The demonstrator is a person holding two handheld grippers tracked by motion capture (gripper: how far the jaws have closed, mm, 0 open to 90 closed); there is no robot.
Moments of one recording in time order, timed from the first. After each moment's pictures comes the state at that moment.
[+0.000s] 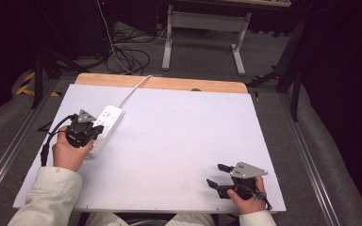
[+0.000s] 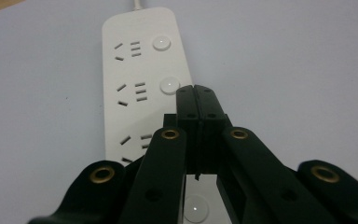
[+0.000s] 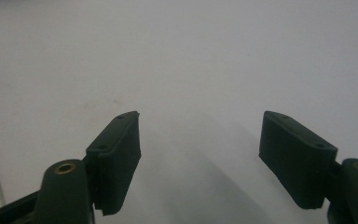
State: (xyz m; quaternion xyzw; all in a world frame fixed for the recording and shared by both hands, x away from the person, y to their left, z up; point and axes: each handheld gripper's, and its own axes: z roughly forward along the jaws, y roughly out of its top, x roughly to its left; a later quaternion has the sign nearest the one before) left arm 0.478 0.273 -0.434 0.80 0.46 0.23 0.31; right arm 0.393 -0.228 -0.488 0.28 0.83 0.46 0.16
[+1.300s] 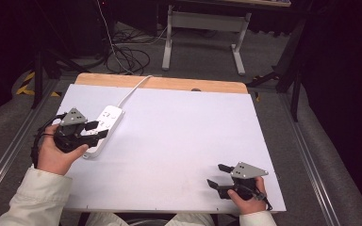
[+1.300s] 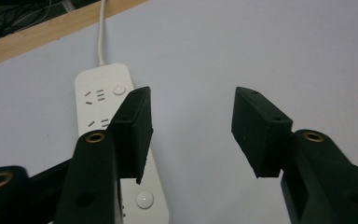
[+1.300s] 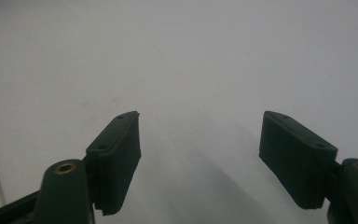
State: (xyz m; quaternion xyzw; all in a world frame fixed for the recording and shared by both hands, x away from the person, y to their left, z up) left arm 0.435 0.271 -0.384 0.80 0.40 0.22 0.39; right arm 0.393 -0.229 -0.489 0.28 0.83 0.46 0.16
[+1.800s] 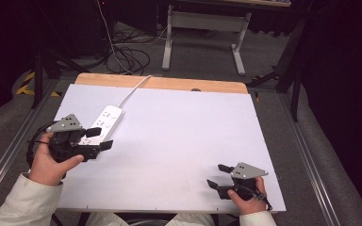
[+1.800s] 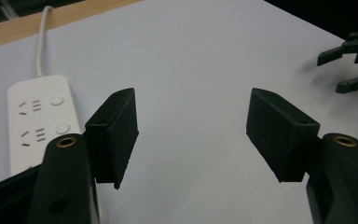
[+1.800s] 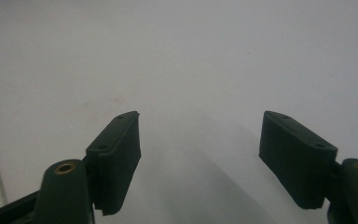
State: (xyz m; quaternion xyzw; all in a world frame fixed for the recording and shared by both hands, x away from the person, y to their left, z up) left arm 0.403 0.265 -0.369 0.80 0.36 0.15 0.45; right arm 0.392 -0.228 -0.489 0.28 0.83 0.46 0.16
